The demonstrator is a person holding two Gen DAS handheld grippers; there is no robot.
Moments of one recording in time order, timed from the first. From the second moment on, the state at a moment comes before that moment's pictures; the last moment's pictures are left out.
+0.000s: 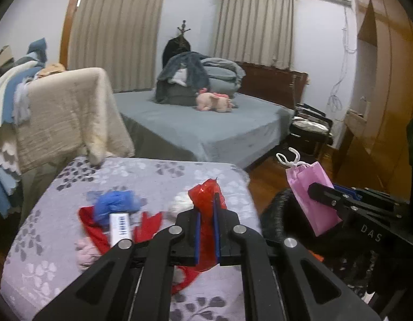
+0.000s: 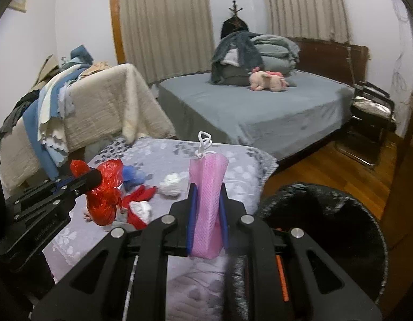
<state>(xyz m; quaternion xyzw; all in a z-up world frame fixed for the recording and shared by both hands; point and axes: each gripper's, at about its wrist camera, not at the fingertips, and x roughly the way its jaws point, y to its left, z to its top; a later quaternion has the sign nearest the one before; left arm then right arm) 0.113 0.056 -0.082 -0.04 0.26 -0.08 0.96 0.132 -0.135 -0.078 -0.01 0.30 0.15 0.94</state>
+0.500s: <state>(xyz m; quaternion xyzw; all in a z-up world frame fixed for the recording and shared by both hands) 0.132 -0.054 -0.085 -0.01 0.26 -0.20 0.94 0.118 -0.244 -0.088 0.01 0.31 0.04 0.95</state>
